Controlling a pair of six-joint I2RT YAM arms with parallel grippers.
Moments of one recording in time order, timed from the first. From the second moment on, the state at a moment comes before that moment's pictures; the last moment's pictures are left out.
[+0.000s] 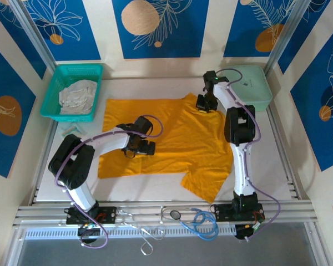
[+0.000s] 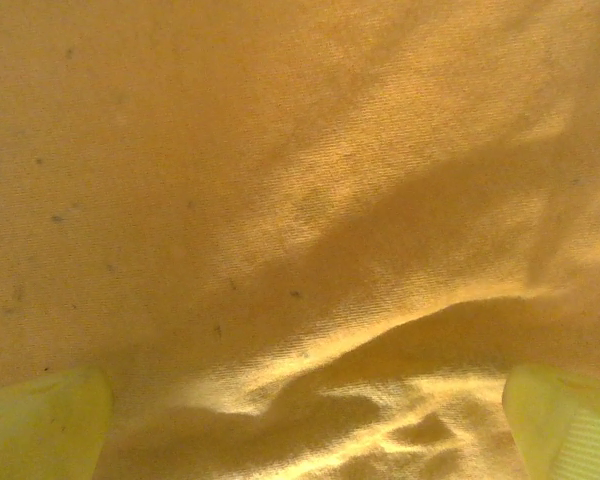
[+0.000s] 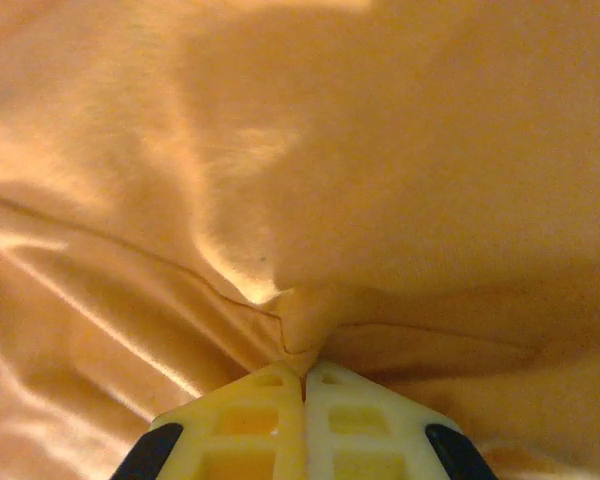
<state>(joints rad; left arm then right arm) -0.62 1.72 1.04 -0.61 -0.10 -0.45 0.17 2.41 2.13 -1.08 -0.14 0.39</state>
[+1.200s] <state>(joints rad) -0.62 1.76 1.04 -0.57 -0.10 -0.45 0.27 2.36 2.32 -1.09 -0.10 0.42</state>
